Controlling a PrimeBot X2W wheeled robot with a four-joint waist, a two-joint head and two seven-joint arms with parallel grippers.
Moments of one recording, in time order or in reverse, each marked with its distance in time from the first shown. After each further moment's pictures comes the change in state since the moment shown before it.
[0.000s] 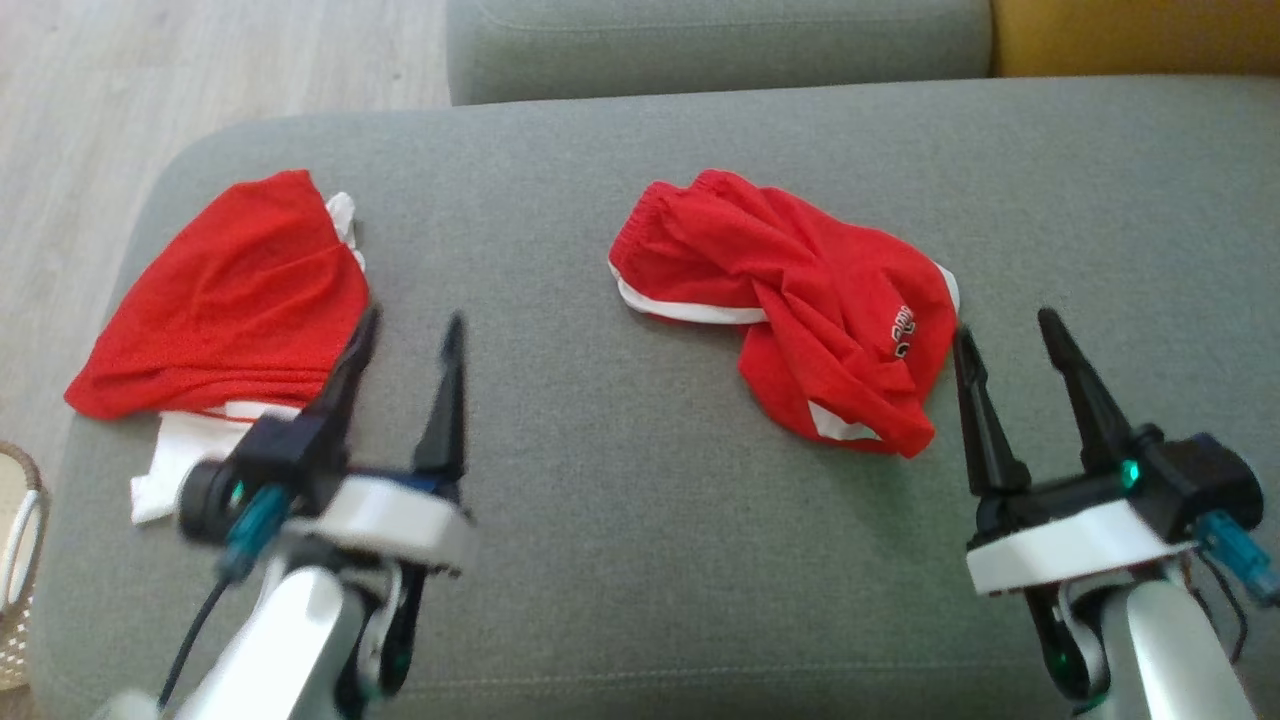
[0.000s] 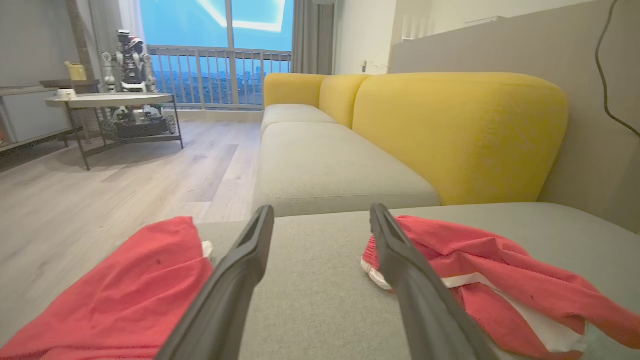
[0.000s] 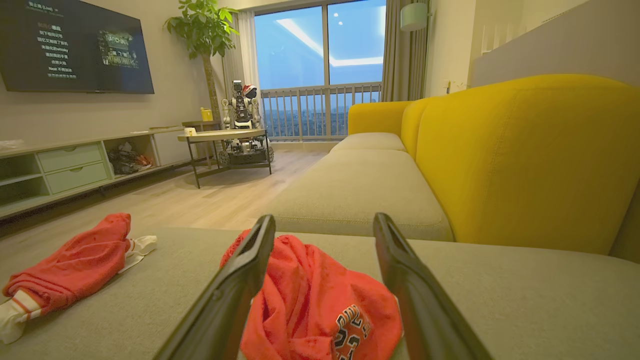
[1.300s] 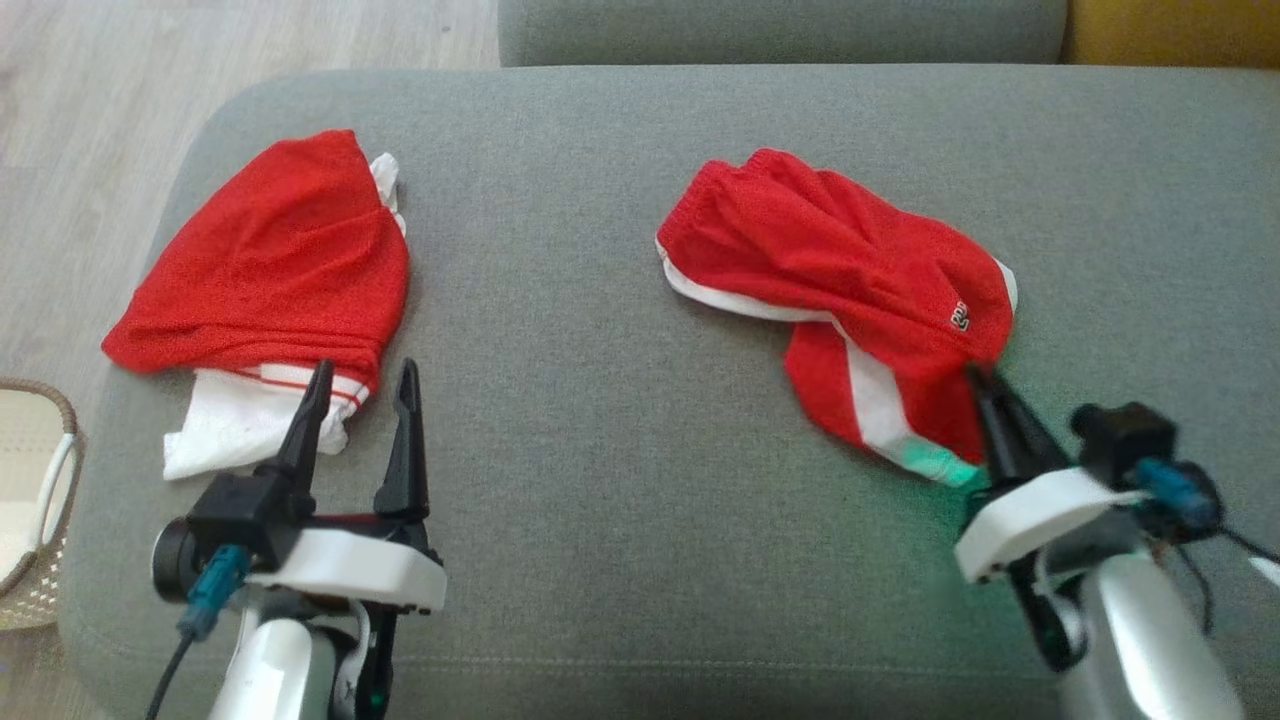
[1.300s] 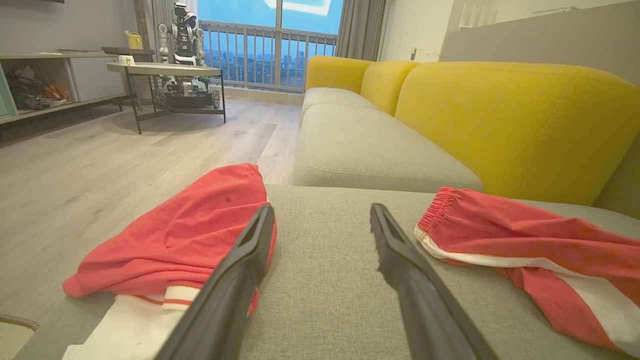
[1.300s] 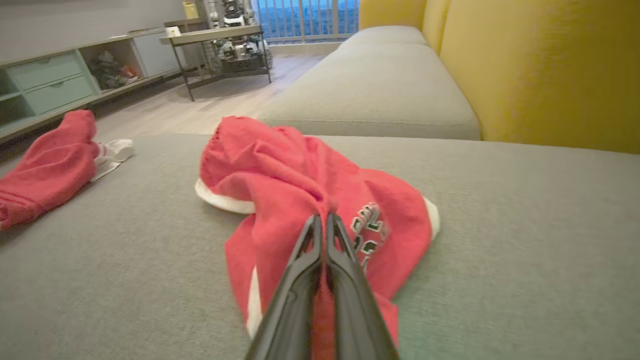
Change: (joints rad) left arm 0.181 -0.216 0.367 0.028 0.235 -0.248 0.000; right arm -0.117 0.001 -0.018 0.330 -0.031 0.000 0.073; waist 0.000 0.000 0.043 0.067
